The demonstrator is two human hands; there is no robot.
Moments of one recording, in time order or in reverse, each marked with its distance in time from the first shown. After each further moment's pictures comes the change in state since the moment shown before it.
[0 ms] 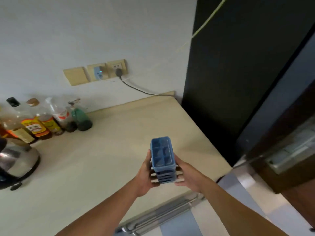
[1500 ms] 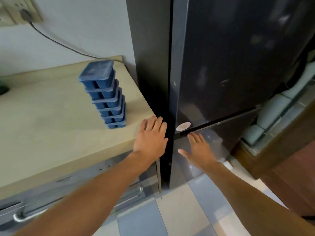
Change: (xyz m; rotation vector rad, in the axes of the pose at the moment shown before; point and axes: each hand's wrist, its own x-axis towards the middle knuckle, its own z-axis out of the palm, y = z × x) left_hand 0.169 -0.150 0.297 1.939 0.637 1.001; right_hand 0.054 0.244 -0.359 -1.212 0.611 -0.362
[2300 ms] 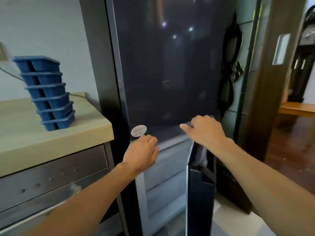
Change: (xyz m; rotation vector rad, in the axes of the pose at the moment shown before) left_hand 0.030 0.115 0.094 -0.281 0.449 0.243; right_hand -0.055 0.104 -0.080 -0.161 0.585 0.178
